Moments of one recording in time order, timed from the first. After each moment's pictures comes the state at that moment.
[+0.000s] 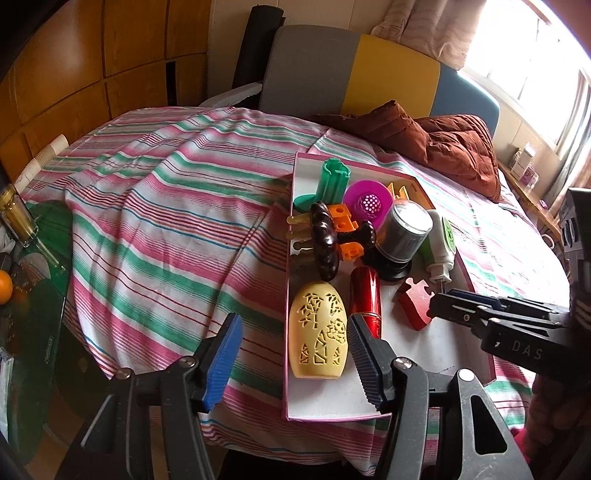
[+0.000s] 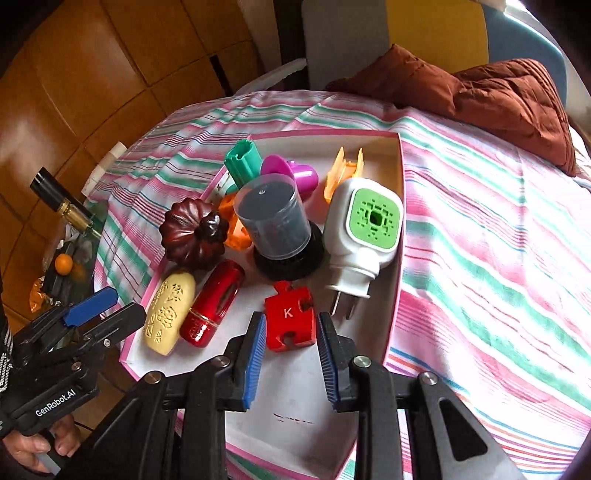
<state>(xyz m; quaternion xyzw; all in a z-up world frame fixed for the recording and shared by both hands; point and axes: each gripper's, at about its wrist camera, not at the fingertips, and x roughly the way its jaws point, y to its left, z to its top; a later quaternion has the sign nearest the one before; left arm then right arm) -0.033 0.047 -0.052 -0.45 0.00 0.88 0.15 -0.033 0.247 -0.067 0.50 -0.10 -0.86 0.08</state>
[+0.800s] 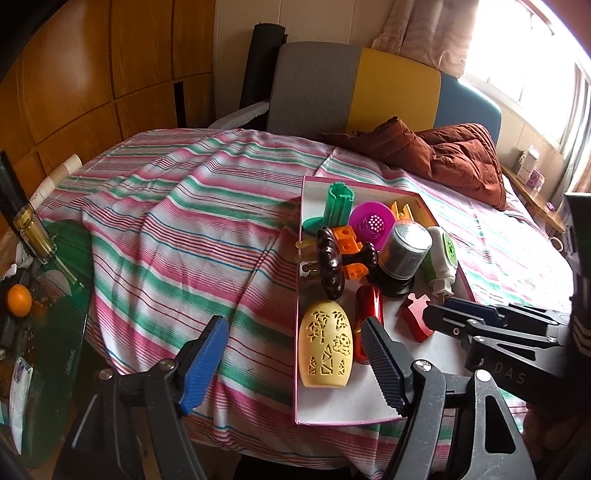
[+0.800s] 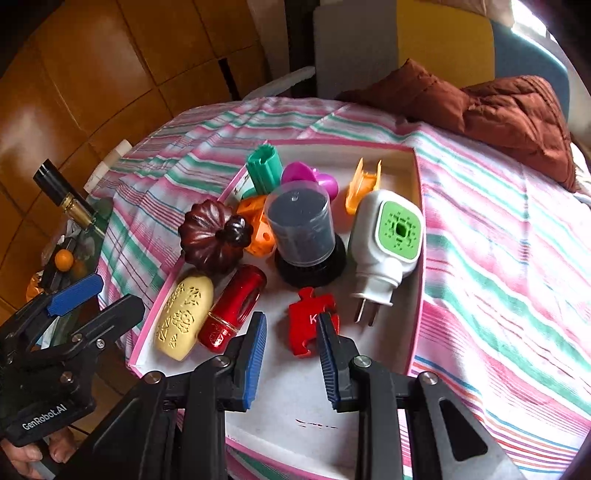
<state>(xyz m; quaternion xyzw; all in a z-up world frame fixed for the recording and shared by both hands) -0.026 0.046 -0.035 -0.42 0.01 0.90 0.13 -0.028 0.227 -0.060 0.48 -0.07 -0.87 0.07</state>
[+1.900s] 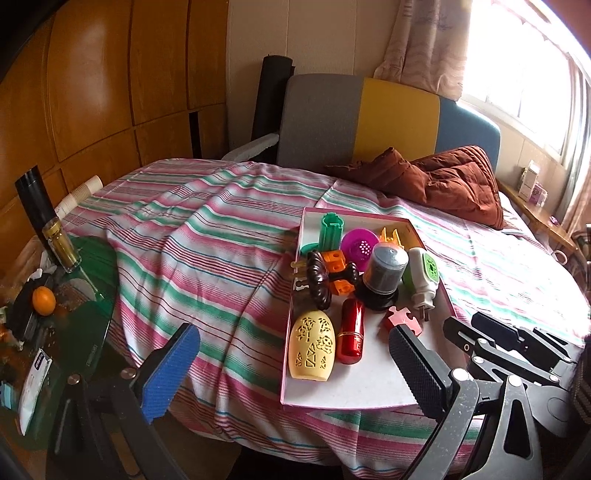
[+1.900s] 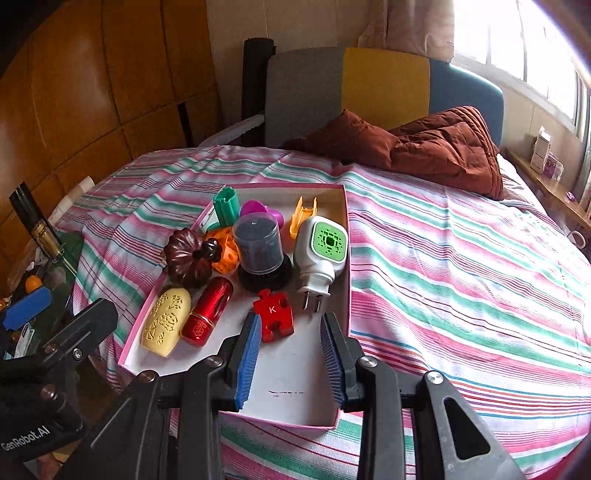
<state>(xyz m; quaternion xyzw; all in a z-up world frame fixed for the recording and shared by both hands) 0.016 0.053 -0.009 -0.36 0.01 0.93 0.10 0.028 0.224 -0.034 0.40 -0.05 -0.91 -0.04</state>
